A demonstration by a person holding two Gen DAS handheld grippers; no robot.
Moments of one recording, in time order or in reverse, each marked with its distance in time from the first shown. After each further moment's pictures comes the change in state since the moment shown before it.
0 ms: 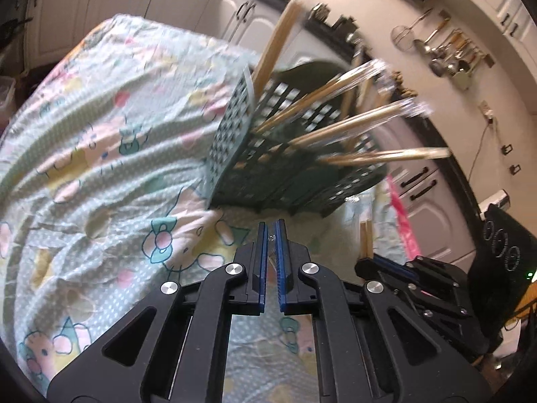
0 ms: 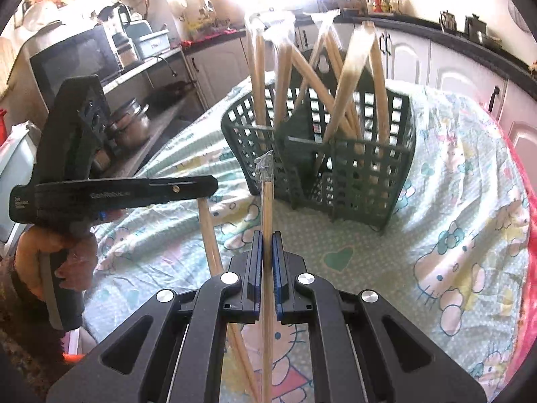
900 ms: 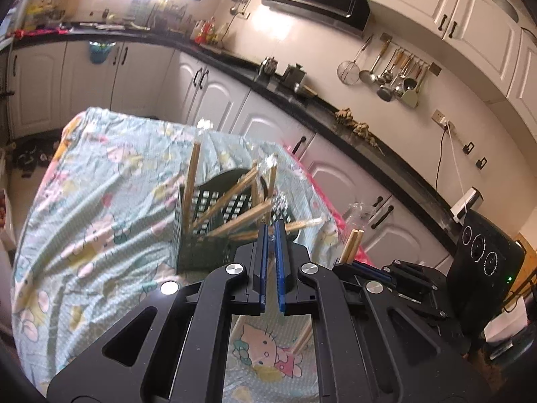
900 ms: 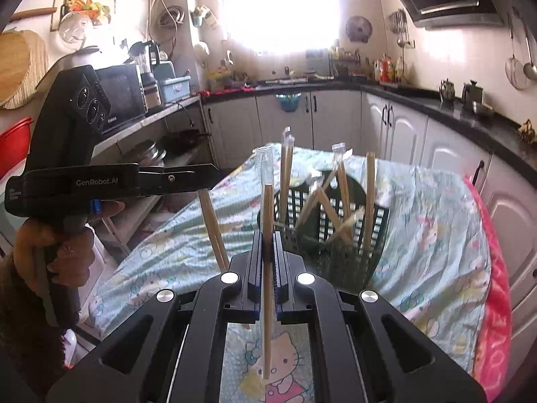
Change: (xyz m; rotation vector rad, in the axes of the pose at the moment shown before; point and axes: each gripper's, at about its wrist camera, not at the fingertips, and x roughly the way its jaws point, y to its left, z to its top) left arm -0.100 -0.073 0.031 0.161 -0.214 -0.073; right arm -0.086 0.038 0.041 -0.103 -0.247 -0.023
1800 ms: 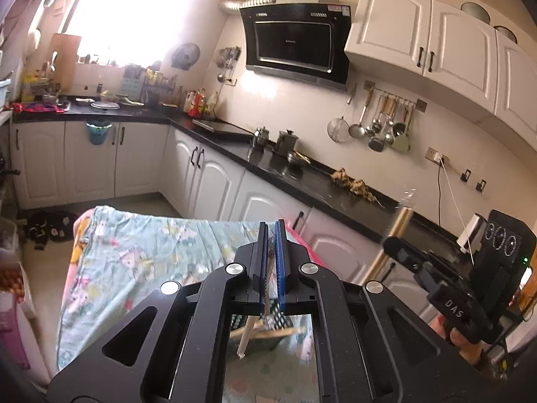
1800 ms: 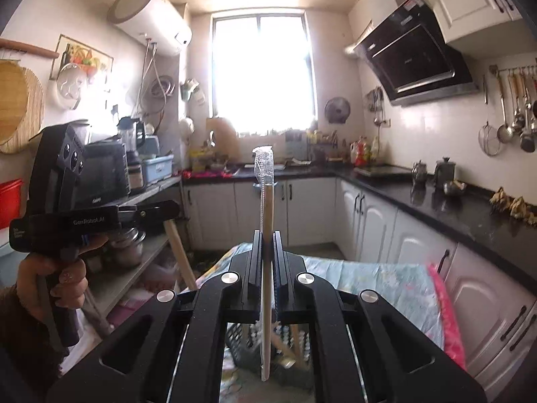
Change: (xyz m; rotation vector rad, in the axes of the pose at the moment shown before) left arm -0.048 -0.039 0.105 0.122 -0.251 0.039; right arm -0.067 -0.031 0.109 -0.035 -0.348 -0.109
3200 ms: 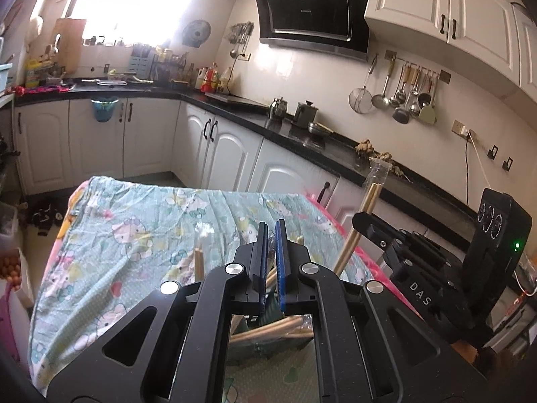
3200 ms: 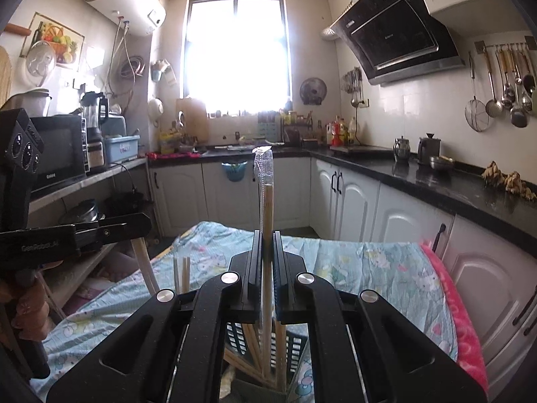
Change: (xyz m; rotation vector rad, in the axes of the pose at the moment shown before) left arm 0.096 0.026 -0.075 0.010 0.083 0.070; right arm 0.107 -0.041 -0.089 0.014 0.064 -0.109
